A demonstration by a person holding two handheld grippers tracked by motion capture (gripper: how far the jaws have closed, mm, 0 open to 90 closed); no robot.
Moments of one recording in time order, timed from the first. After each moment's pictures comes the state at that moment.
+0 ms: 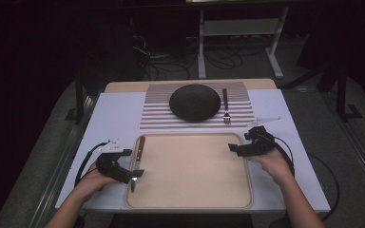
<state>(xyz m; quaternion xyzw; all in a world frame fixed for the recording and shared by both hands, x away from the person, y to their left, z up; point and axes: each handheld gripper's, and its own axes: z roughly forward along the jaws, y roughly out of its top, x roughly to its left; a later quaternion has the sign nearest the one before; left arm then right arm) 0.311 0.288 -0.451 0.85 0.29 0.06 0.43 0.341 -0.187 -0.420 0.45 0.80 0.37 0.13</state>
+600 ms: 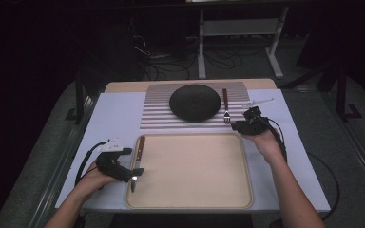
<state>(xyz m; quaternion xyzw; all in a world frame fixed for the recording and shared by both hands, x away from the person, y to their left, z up) 0.312 0.289 -0.450 0.85 0.29 0.06 0.43 0.401 -0.182 -0.410 0.47 0.80 0.35 0.14</state>
